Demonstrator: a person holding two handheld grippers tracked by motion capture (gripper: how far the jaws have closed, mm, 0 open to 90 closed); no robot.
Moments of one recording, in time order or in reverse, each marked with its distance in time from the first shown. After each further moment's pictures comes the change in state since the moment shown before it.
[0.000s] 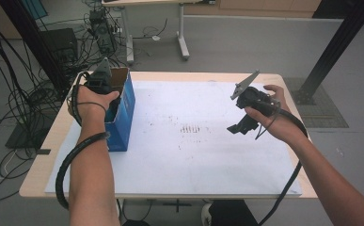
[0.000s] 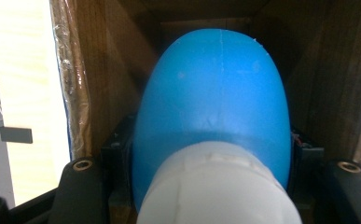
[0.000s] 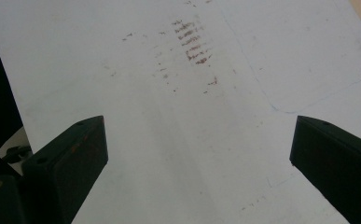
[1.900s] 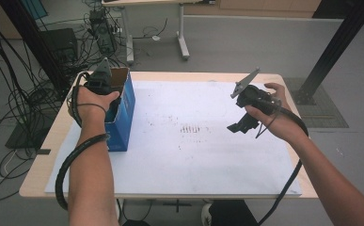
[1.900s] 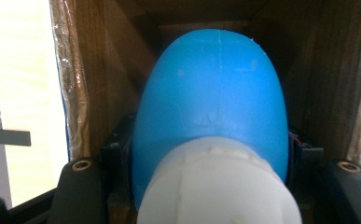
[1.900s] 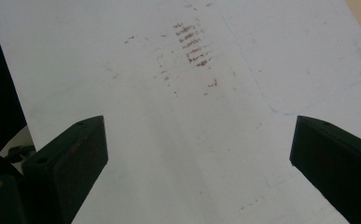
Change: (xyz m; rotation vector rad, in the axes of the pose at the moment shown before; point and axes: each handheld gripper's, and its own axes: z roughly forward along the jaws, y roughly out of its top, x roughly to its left) left arm -0.002 -0.002 -0.001 -0.019 -0.002 0.003; right arm 0.000 0.003 -0.005 -0.002 0.003 -0.002
